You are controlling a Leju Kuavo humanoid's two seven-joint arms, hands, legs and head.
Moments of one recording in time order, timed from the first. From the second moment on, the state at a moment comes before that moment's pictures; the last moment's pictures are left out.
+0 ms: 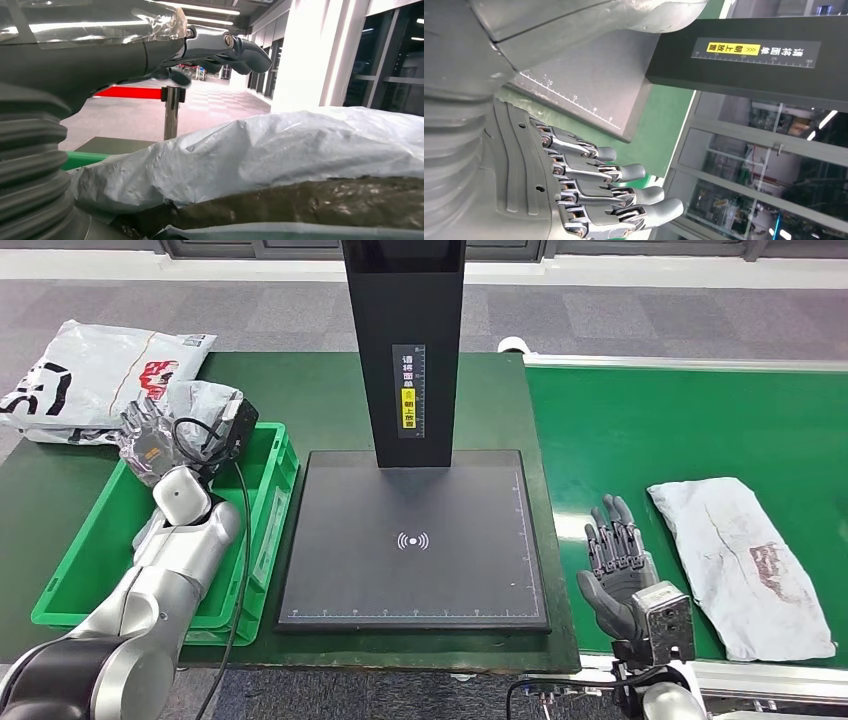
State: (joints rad) left arm -0.83 0.02 0.11 -0.55 -1.57 0.62 0.59; right arm 0.04 0.33 -0.31 -1.54 0.28 0.41 -0.51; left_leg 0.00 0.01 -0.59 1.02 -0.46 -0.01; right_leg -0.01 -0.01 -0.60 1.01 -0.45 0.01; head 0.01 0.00
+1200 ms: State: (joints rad) left arm -0.49 -0.23 0.43 -1.22 0.05 -0.43 -0.27; right arm -0.07 0.29 -0.37 -1.39 0.45 0.19 -0.45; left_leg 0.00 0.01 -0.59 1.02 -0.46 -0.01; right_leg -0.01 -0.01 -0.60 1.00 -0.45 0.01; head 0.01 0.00
